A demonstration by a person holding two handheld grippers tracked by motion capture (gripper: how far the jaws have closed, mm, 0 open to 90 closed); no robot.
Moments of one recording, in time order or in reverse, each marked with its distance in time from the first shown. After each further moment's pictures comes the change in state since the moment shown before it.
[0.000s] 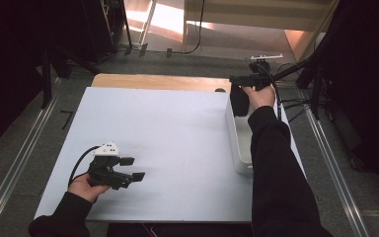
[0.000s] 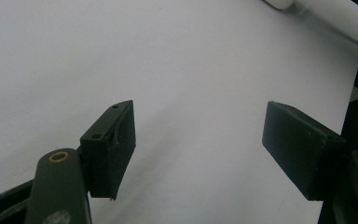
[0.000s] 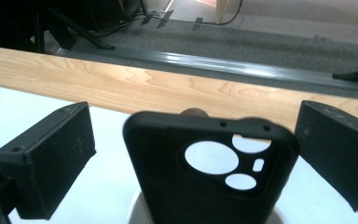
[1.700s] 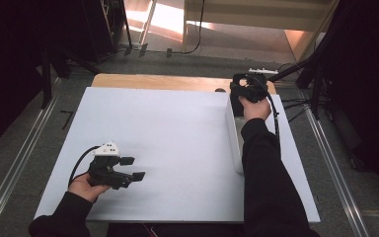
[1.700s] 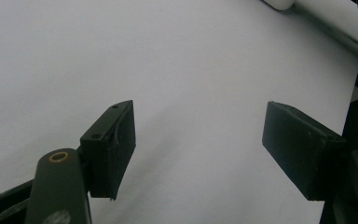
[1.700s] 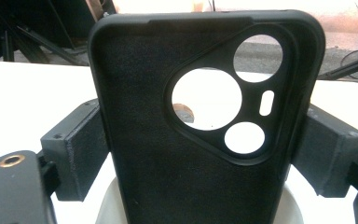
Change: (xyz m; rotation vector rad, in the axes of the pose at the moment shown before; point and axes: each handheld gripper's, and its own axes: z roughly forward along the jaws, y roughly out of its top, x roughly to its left) left arm 0.000 0.001 0.000 0.000 0.005 0.004; right arm 0.002 -0.039 0.020 -0.084 -0.099 0.050
